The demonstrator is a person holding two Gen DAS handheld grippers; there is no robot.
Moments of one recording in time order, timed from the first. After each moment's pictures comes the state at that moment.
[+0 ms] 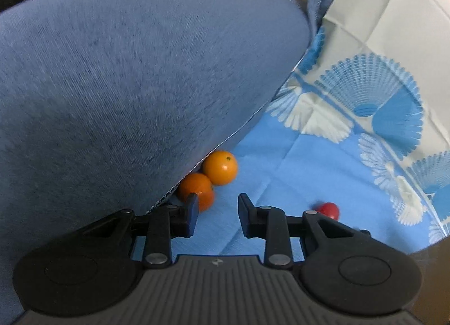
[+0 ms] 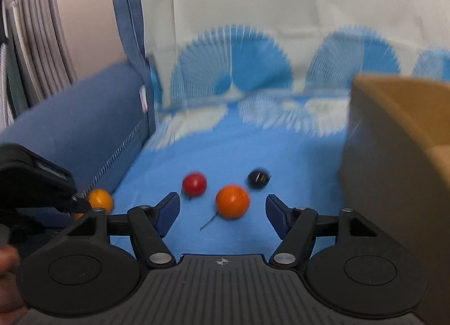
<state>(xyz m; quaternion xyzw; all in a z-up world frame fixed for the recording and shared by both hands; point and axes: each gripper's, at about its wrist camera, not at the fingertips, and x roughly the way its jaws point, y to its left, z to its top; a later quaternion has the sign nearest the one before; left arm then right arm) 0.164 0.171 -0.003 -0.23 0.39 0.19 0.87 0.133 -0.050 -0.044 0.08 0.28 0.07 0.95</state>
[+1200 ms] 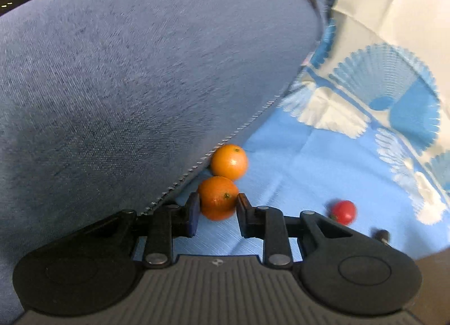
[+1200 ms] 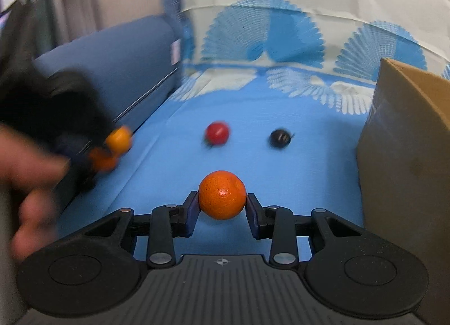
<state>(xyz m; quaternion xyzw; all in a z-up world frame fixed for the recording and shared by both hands) 0.163 0.149 -0.010 -0.19 0.40 0.21 0.87 0.078 -0.042 -0.035 -0.01 0.34 0.15 0.93</state>
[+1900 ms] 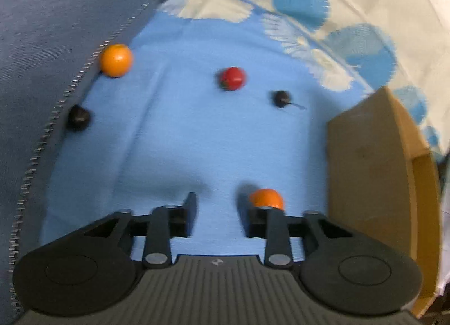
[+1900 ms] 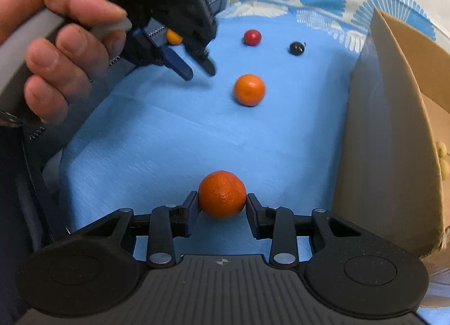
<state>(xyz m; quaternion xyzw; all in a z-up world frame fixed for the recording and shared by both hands) 0.118 0.112 -0.007 -0.17 0.52 -0.06 0.83 -0.032 -0.067 -0.041 -0.07 0.44 0.19 0.87</state>
